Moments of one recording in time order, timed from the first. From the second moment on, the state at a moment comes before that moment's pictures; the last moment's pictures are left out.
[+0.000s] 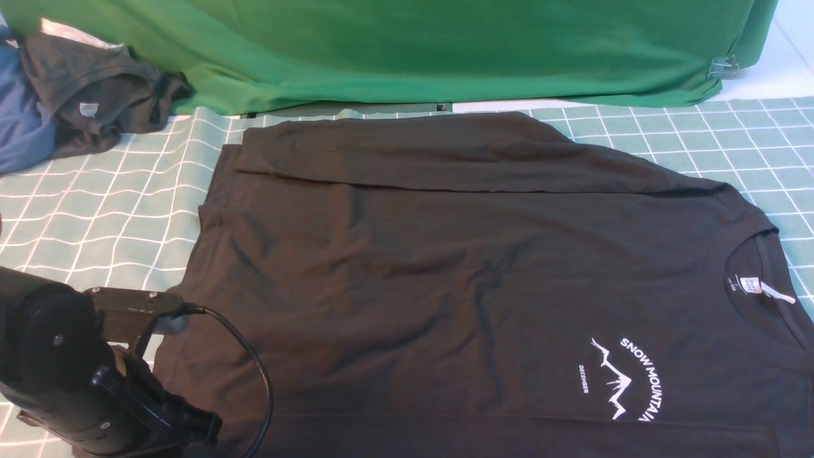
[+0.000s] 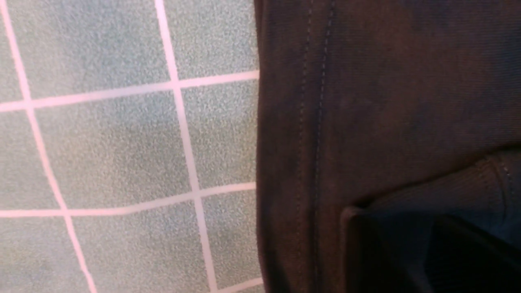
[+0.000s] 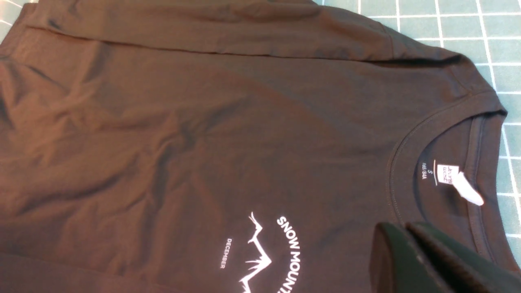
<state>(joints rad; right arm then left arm) 0.01 0.73 -0.71 0.42 0.77 -0.27 -0.19 1.36 -0.56 0.03 0.72 -0.13</state>
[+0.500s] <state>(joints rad) 0.01 0.73 -0.71 0.42 0.76 -0.27 -0.19 1.45 -0.57 0.01 0.65 -0.13</state>
